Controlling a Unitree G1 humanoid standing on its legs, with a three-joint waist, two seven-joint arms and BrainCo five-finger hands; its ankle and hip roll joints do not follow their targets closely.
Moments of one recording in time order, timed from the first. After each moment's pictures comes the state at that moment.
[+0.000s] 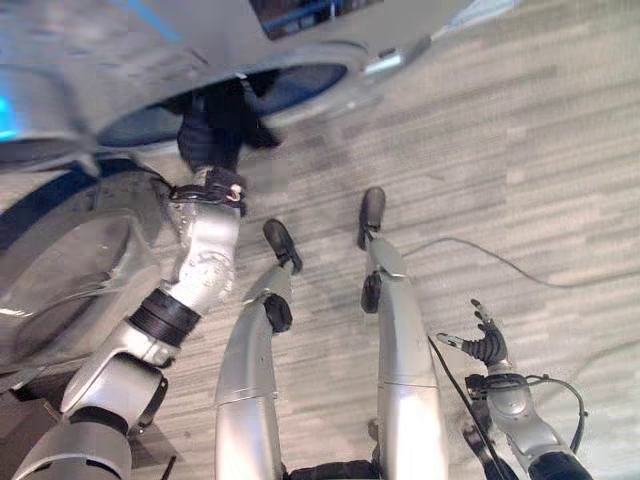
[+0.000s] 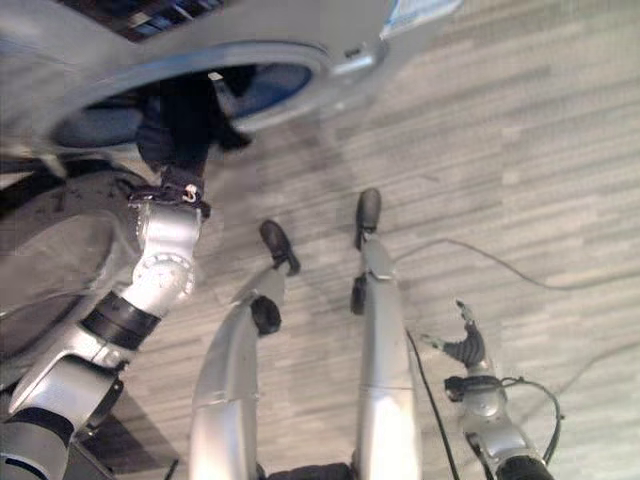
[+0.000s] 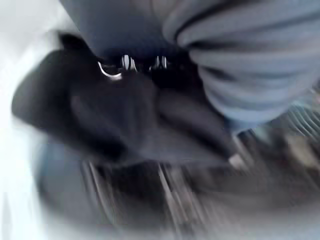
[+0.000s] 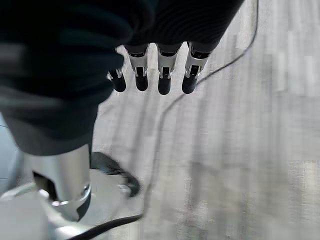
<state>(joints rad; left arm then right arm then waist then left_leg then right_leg) -0.85 0.54 -0.54 0.06 -1.46 -0.58 0.28 -0.01 -0.53 0.19 0.51 0.02 -0.22 -0.36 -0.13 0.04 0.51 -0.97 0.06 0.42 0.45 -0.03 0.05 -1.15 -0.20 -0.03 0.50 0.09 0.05</state>
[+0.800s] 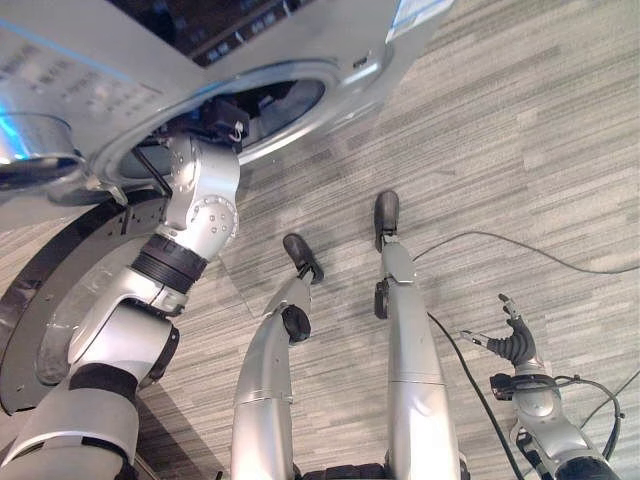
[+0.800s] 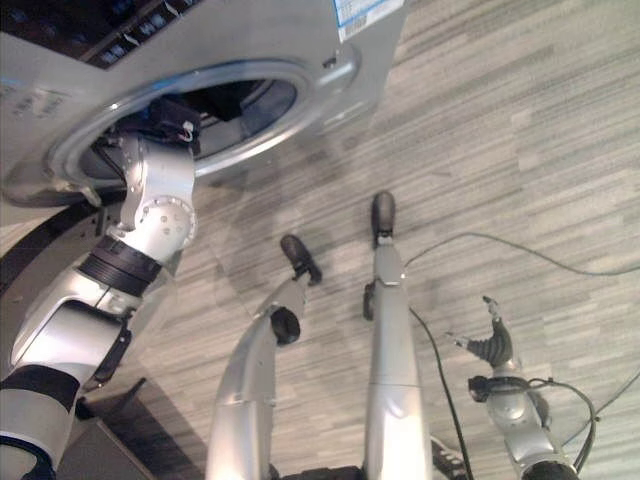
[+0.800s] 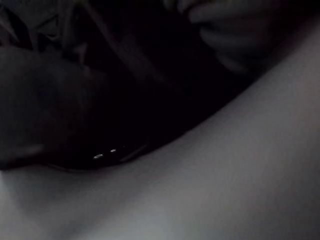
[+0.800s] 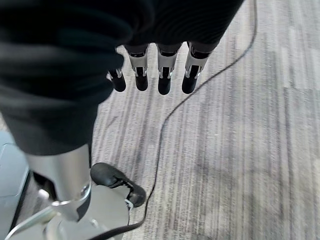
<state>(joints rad) -1.15 0.55 -0.48 0.41 -1.24 -0.56 0.37 0.03 -0.59 0.16 0.49 0.05 -0.23 -0.37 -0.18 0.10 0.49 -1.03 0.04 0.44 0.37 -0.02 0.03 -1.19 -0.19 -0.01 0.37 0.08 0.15</state>
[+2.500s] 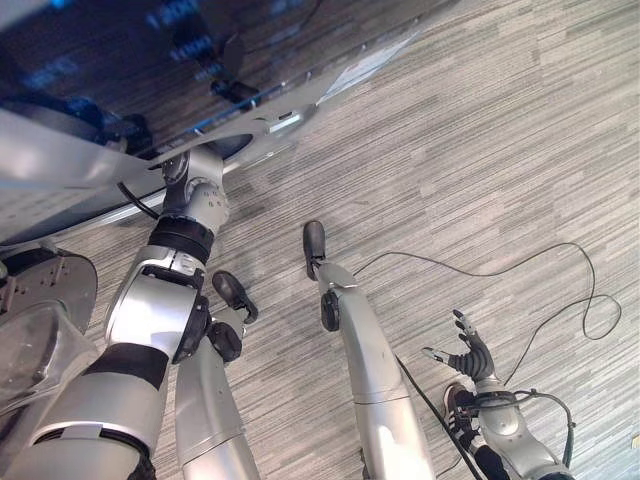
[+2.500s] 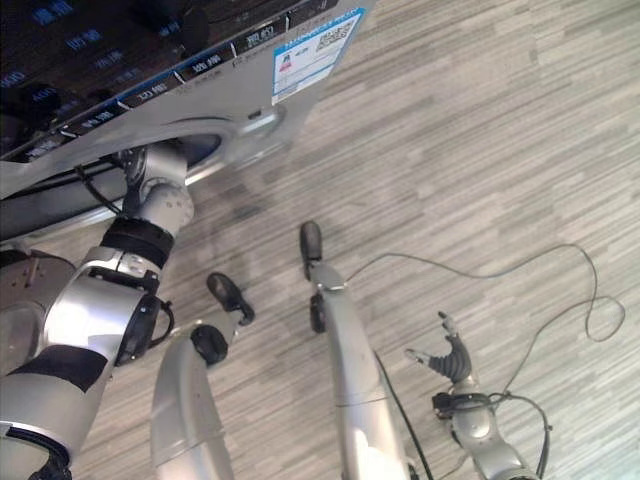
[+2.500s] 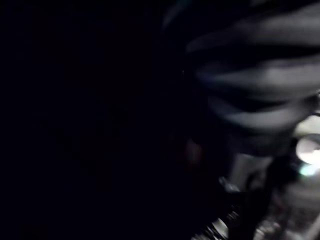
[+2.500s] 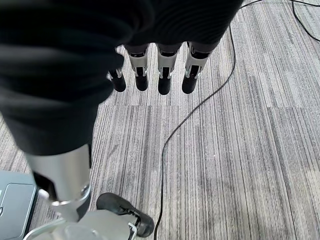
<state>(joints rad) -1.15 0.36 -0.22 1.03 -1.09 -0.40 0.40 0.08 -0.51 0.32 0.46 0.11 -0.29 -0.37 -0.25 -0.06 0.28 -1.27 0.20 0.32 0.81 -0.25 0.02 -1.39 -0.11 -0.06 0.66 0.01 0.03</state>
